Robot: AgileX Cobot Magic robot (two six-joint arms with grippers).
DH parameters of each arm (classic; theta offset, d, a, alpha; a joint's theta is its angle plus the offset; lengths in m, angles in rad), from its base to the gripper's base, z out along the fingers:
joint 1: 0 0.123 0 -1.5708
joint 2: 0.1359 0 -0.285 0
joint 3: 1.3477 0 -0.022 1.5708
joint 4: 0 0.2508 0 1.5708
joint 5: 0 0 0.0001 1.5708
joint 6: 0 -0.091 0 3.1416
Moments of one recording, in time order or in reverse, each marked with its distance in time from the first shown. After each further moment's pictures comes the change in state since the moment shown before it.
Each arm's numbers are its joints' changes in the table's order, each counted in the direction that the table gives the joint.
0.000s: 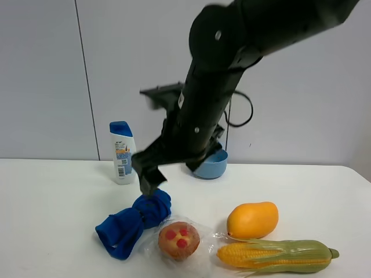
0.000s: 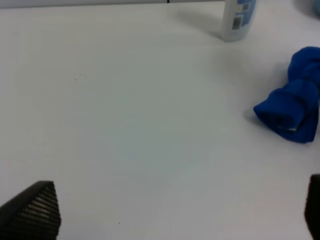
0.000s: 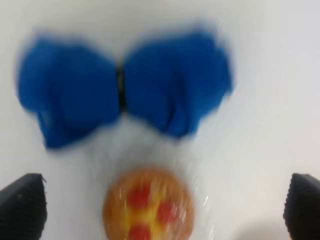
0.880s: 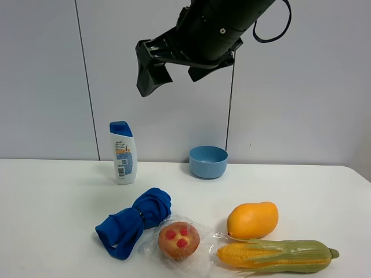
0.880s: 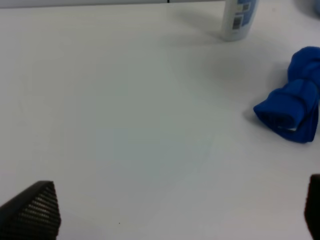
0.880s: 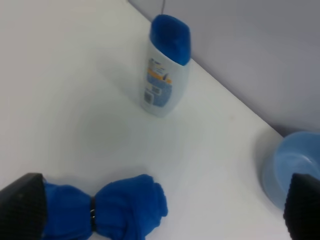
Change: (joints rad) left arm 0.000 0.000 0.000 0.000 0.000 0.000; right arm -0.018 -0.242 0.000 -0.090 0.179 -0.028
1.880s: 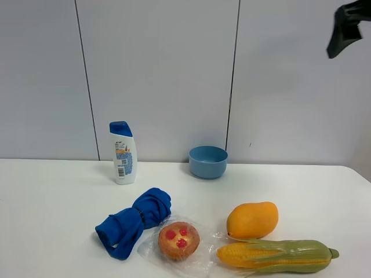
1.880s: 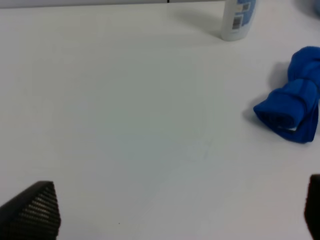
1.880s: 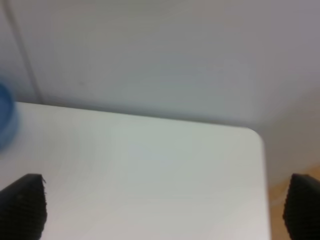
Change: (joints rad) left arm 0.000 0.000 0.000 0.000 0.000 0.000; right arm -0.672 -0.215 0.000 -0.052 -0.225 -0.051
